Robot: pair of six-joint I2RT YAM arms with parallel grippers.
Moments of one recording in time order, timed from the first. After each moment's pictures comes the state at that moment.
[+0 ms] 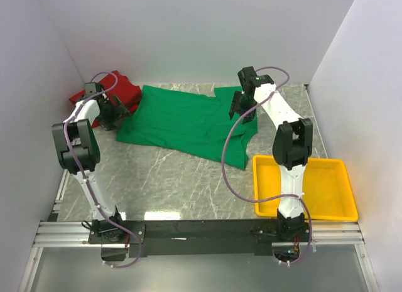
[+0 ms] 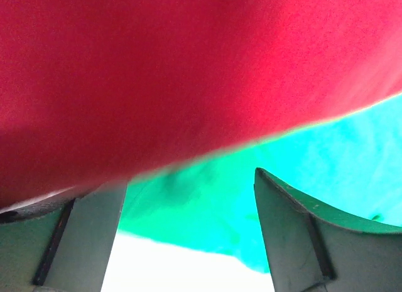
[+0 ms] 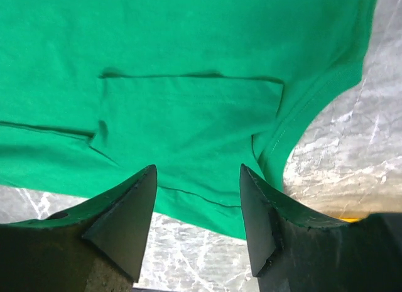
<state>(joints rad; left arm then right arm) 0.21 2.07 1.60 -0.57 0.23 -0.51 0.26 2.15 2.03 -1.11 -0.02 0.54</state>
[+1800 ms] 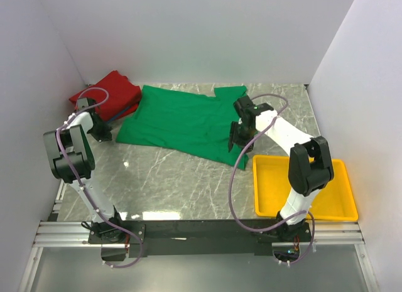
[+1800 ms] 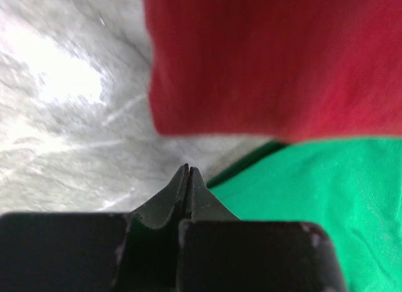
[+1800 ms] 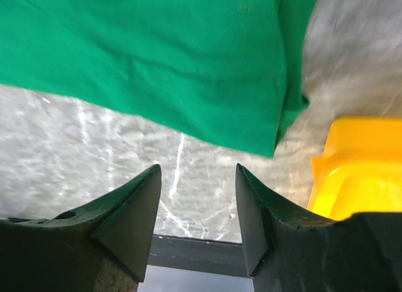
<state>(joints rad) 0.29 1.92 1.30 -0.51 0.04 -0.49 0.38 1.76 1.38 -0.95 -0.09 0.58</state>
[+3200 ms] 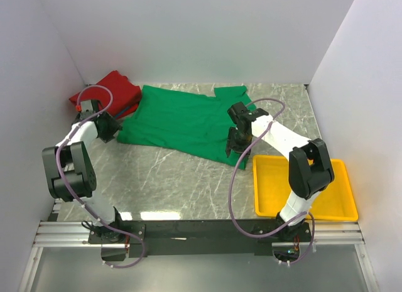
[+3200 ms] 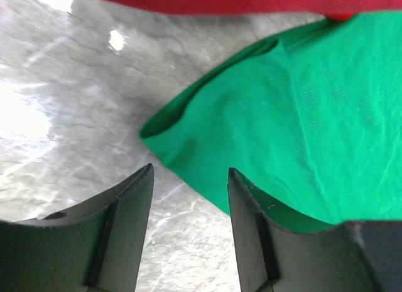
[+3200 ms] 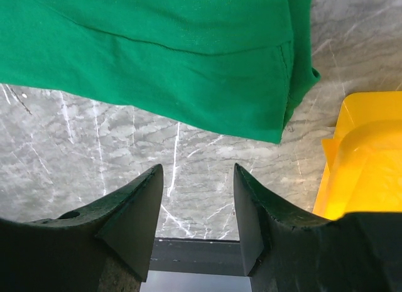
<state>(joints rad) 0.23 1.68 1.10 -0.35 0.09 -0.63 0.46 1.72 1.30 -0.94 -0.02 0.67</state>
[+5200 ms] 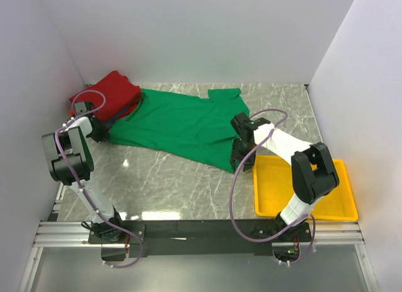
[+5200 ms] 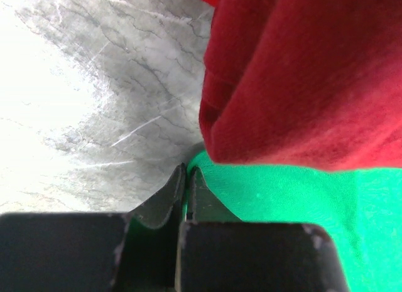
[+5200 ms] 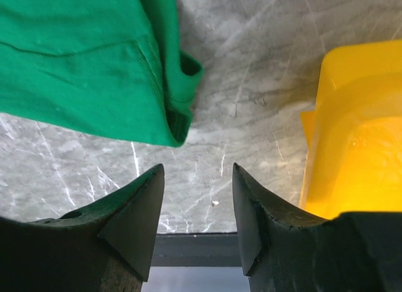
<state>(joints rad) 0.33 1.90 1.23 -0.37 0.03 -0.56 0.46 1.66 1.14 -0.93 -0.01 0.71</state>
